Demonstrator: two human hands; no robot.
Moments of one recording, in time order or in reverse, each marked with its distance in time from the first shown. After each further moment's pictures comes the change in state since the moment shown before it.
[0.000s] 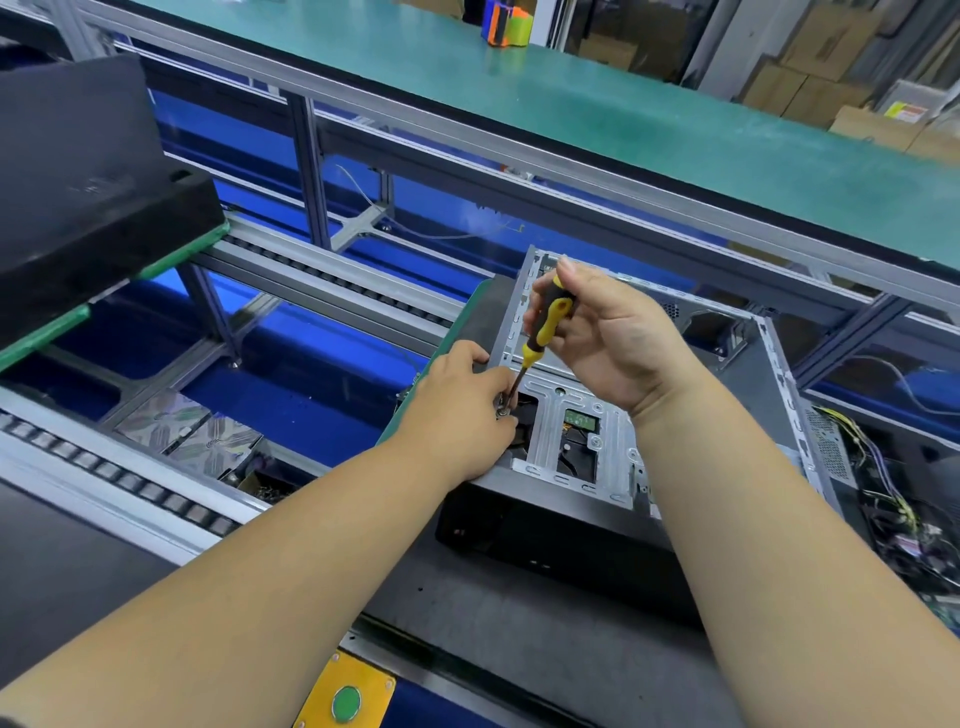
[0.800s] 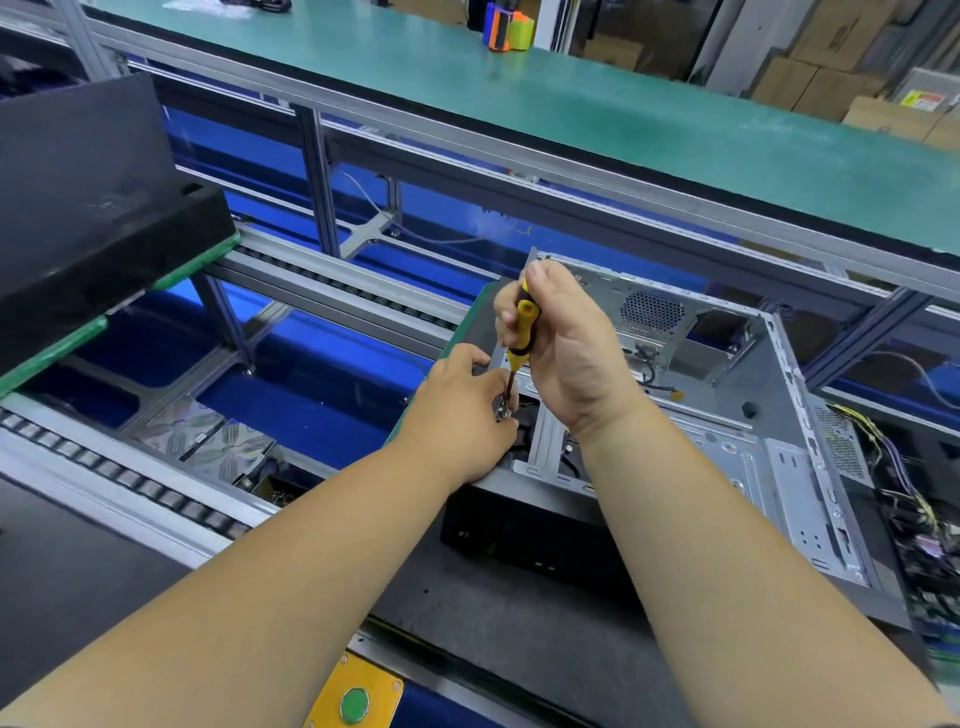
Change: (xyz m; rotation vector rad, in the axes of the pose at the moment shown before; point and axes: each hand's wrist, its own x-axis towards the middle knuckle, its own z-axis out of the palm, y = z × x) left_hand -0.001 0.001 -0.001 -0.022 -0.013 -0.046; right_hand 0.007 0.029 0.028 -0.033 -0.018 -0.236
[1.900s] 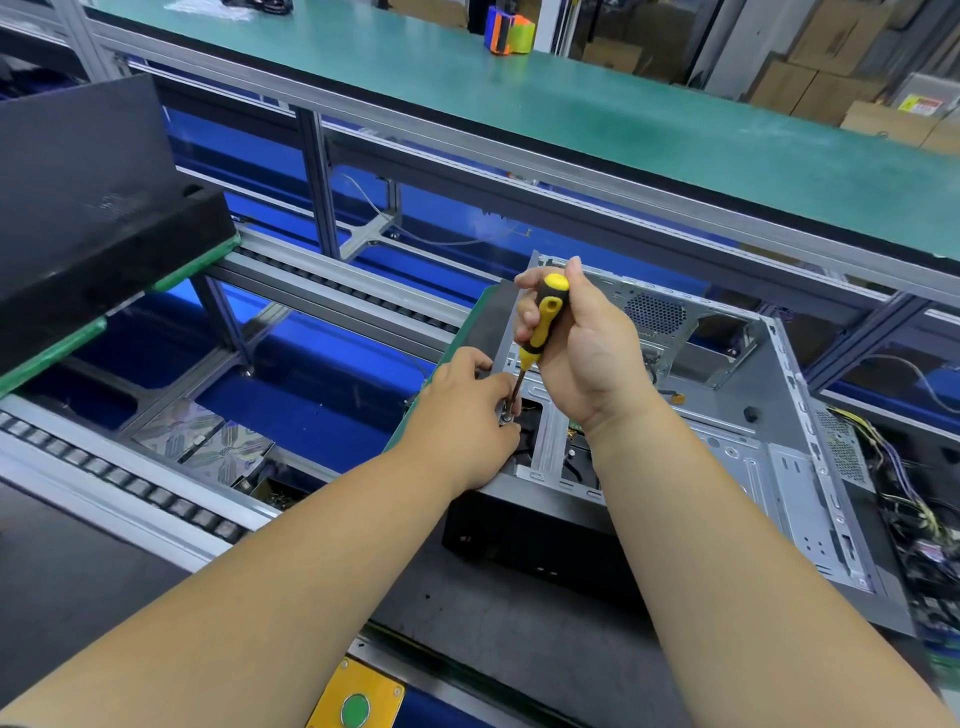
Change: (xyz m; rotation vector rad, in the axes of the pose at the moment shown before) left_hand 0.002 -0.002 0.004 -0.005 0.013 0.006; right_hand 0.004 -0.005 -0.001 0.131 0.147 0.067
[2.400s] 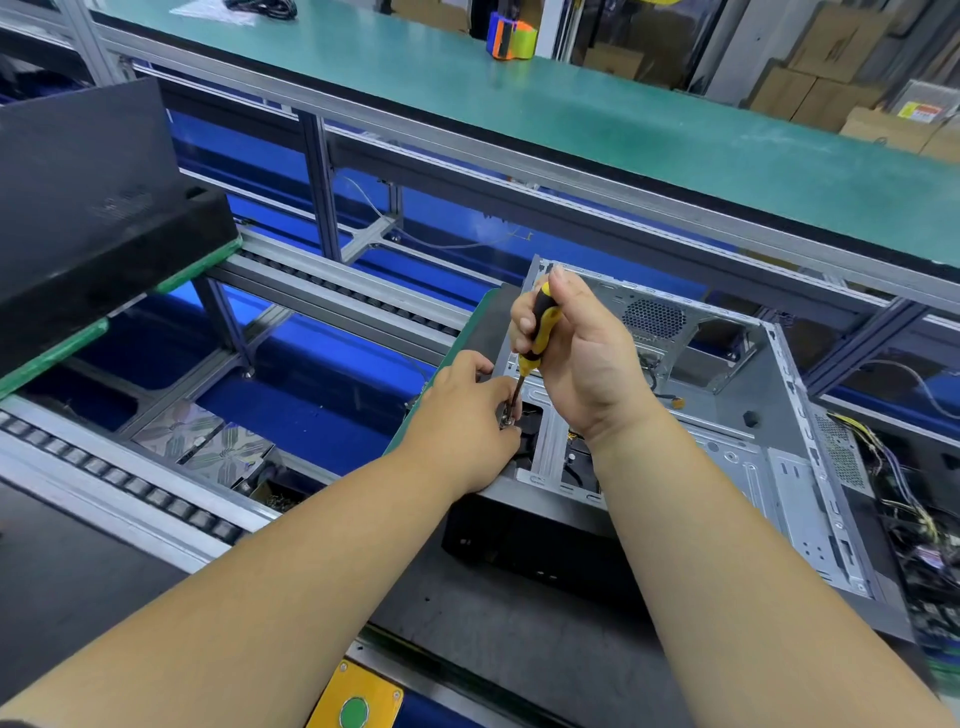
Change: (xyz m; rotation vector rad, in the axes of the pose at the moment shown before) left_hand -0.001 0.002 -0.003 0.002 -0.005 -0.008; right_hand -0.003 0.000 -0.004 -0.070 -0.105 -0.022
